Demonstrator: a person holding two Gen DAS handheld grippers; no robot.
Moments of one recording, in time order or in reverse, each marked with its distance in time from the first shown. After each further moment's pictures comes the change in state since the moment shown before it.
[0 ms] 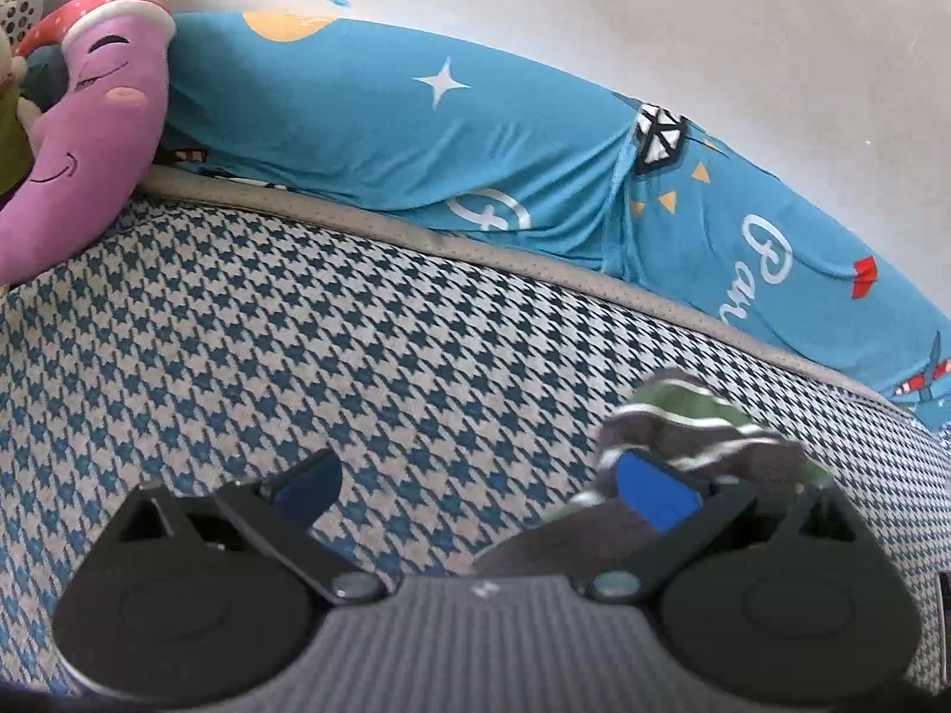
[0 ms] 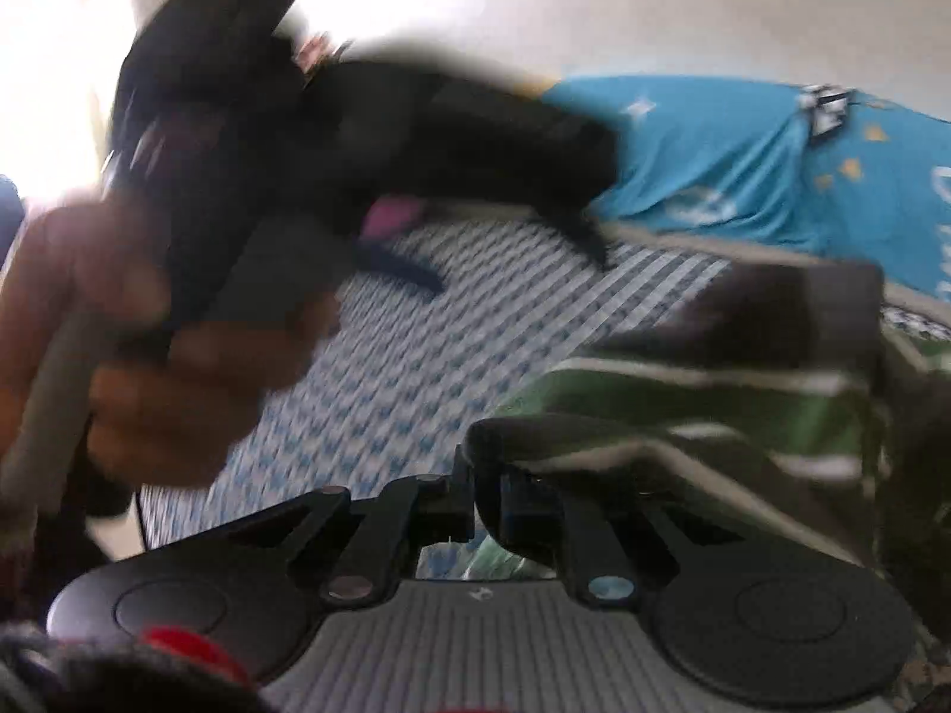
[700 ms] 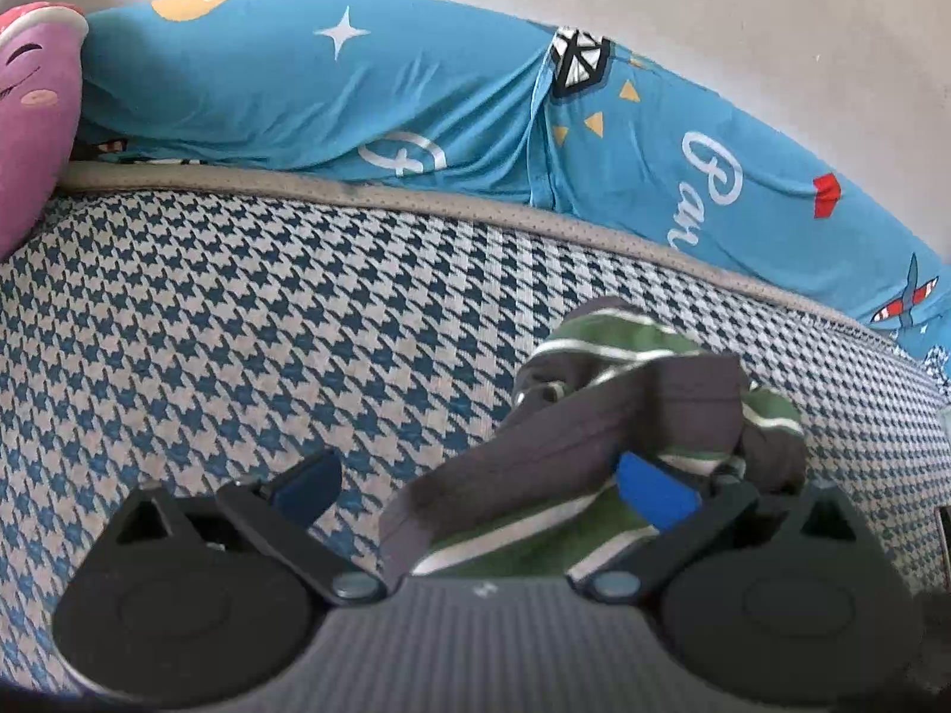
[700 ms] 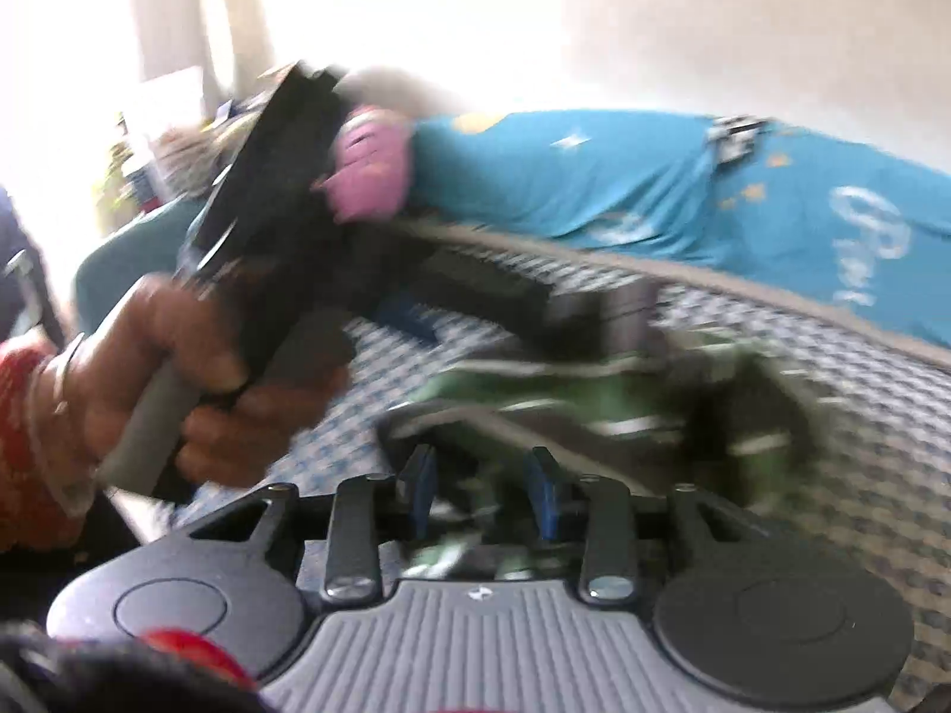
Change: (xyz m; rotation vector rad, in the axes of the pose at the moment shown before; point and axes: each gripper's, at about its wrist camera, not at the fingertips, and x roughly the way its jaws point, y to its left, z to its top) left arm 0.028 -0.043 -0.019 0.093 0.081 -0.026; right arm -0.087 -0.042 -0.015 0.065 -0.095 -0.152
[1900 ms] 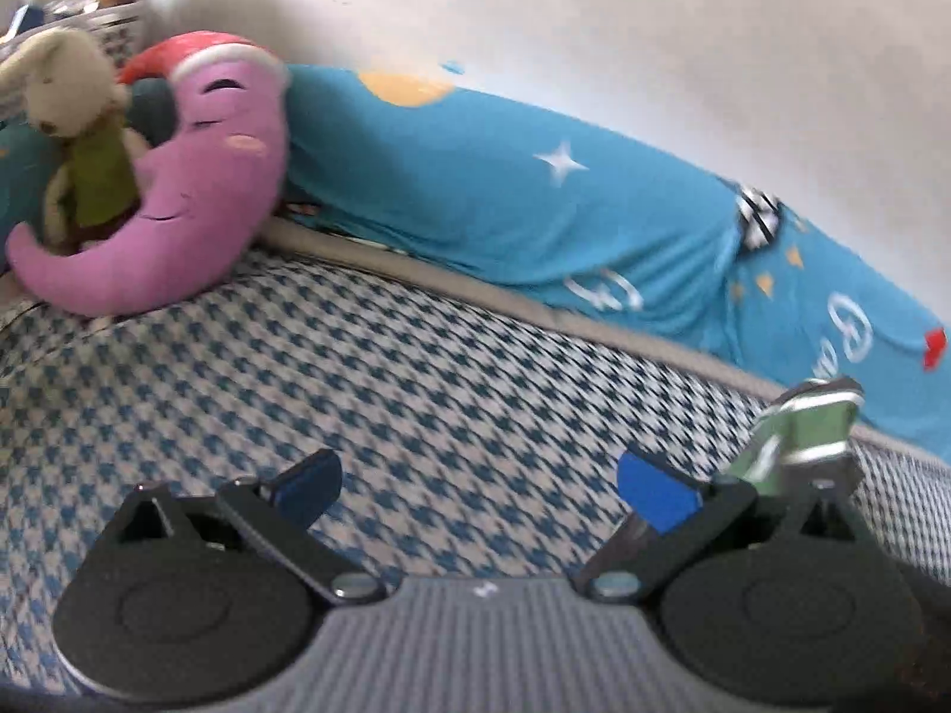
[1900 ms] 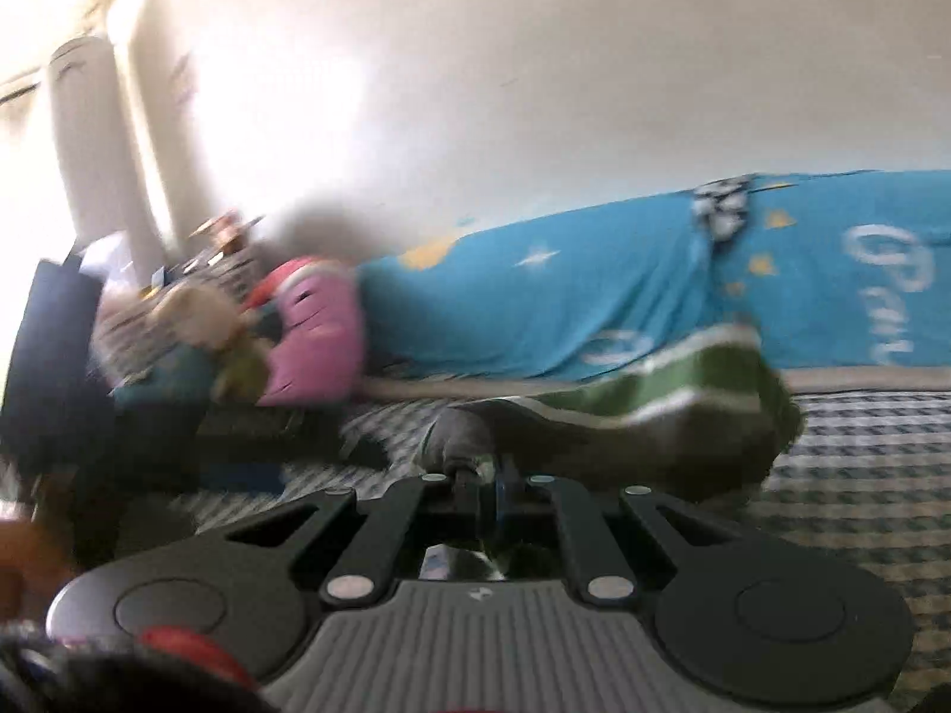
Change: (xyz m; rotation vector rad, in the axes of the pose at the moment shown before) left arm -0.067 0.096 0.028 -0.187 -0.198 0.197; right arm 0.072 0.030 0.060 0.139 -0.202 0.066
